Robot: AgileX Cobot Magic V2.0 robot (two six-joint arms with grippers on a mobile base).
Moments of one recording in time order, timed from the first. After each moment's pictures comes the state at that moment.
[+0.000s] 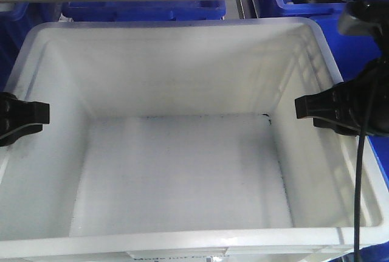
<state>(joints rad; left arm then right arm) -0.37 1.01 -1.04 0.04 0.98 -0.39 0.47 1.13 -1.17 -0.13 1.09 0.39</state>
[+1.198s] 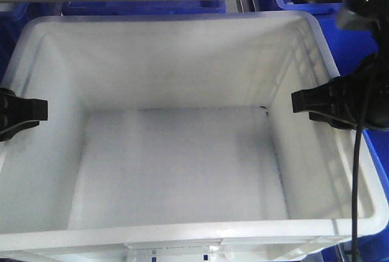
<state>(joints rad) -0.37 1.01 -1.04 0.09 0.95 -0.39 0.47 1.14 -1.17 -0.13 1.03 0.39</state>
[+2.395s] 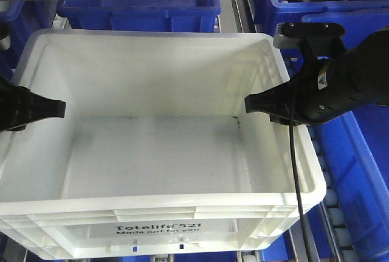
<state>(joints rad) -0.37 1.18 -1.04 0.34 0.92 -0.49 0.47 1.39 -1.17 -0.14 0.88 0.40</state>
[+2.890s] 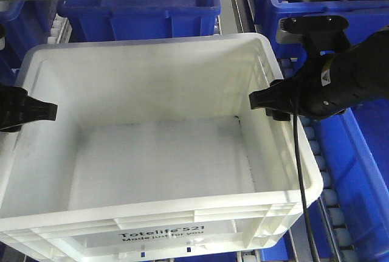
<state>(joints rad) -0.37 1.17 -1.04 0.39 0.95 -0.45 0.46 1.39 -1.18 -0.21 0.86 0.40</state>
